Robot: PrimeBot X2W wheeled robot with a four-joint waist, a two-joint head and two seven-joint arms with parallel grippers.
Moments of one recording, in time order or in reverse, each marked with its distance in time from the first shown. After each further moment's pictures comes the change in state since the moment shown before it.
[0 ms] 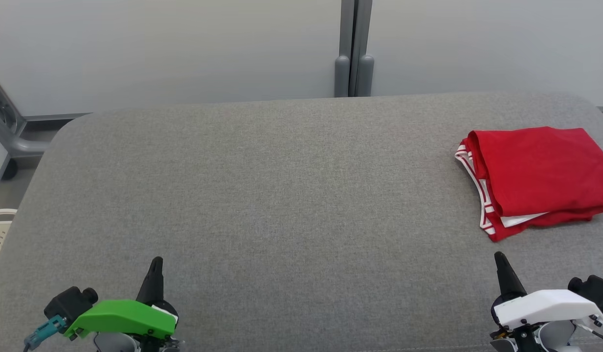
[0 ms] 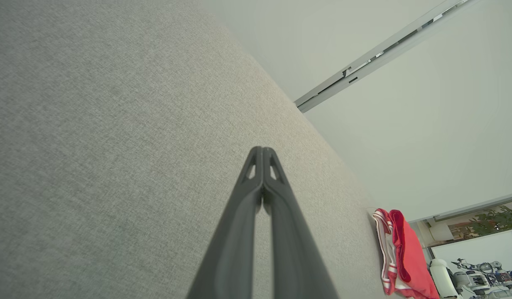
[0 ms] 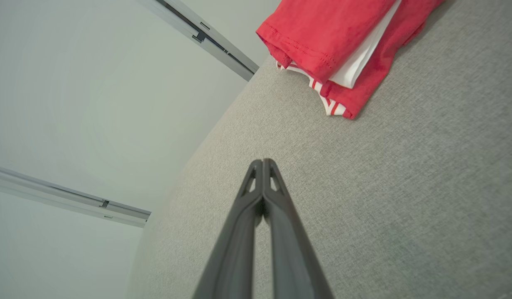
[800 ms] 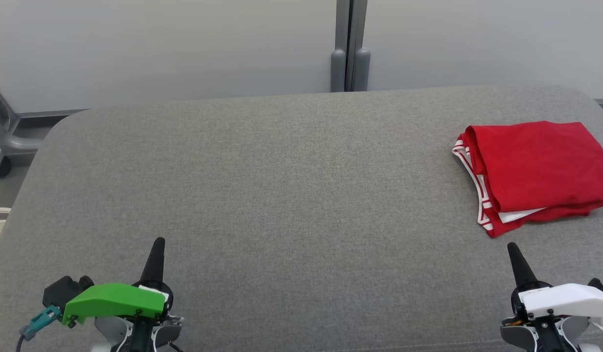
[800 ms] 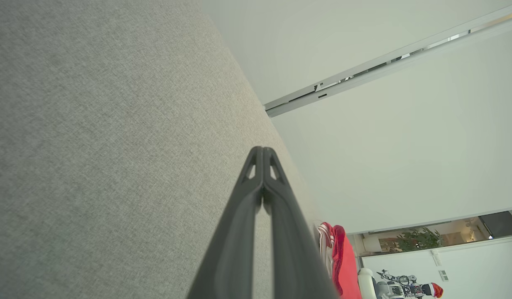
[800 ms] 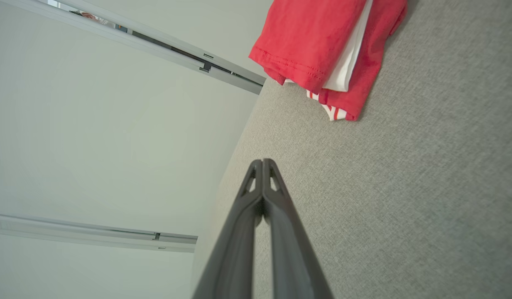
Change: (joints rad) left arm -0.060 -0.047 0.063 0.026 -0.203 -0.058 0.055; right arm -0.009 -0.001 -0.059 -0.039 0.264 0.000 0.056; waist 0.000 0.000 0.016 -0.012
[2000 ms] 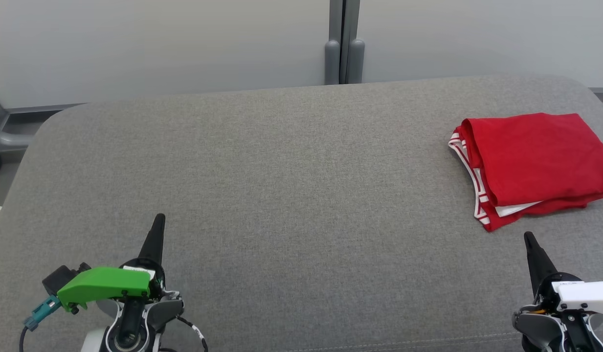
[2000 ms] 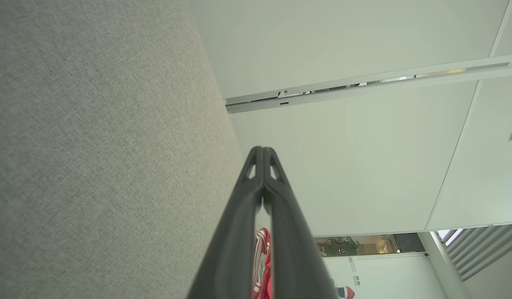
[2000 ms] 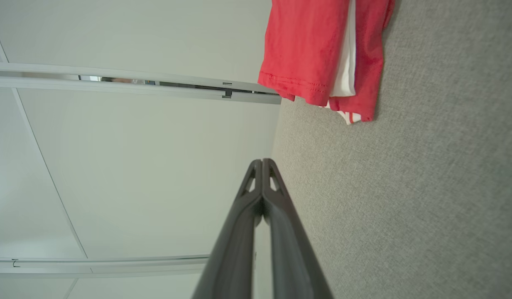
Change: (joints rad) left arm -0.065 -0.052 0.068 0.026 -0.214 -0.063 0.062; right arm -0.005 -0.002 -0.064 -0.045 0.294 0.000 0.061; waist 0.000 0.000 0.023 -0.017
